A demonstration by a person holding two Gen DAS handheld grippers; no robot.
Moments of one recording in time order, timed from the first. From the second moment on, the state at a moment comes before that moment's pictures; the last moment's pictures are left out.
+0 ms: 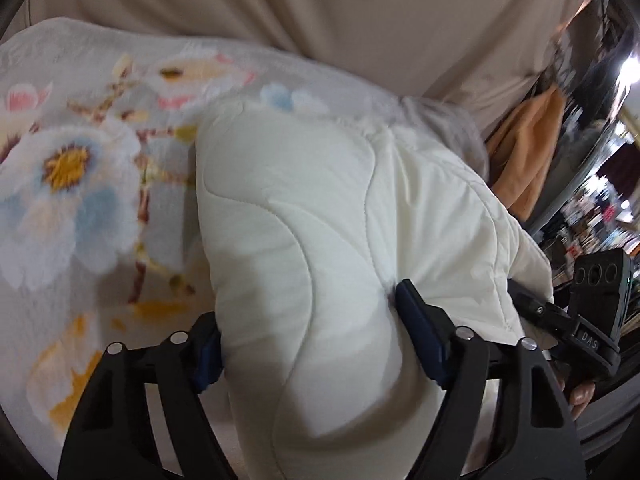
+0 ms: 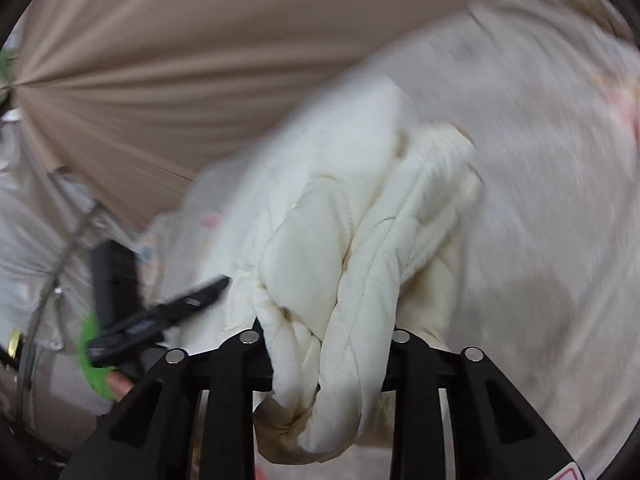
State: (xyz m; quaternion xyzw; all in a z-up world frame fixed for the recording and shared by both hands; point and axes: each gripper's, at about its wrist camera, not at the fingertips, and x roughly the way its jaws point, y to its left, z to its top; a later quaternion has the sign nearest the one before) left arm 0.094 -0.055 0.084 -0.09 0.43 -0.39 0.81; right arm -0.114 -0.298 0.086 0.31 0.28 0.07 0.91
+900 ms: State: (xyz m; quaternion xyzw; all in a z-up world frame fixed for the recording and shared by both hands) left arm 0.073 -0.023 0.168 -0.07 0.31 -0.41 0.86; right arm -0.113 -0.255 0.159 0.23 0.24 0.09 0.94
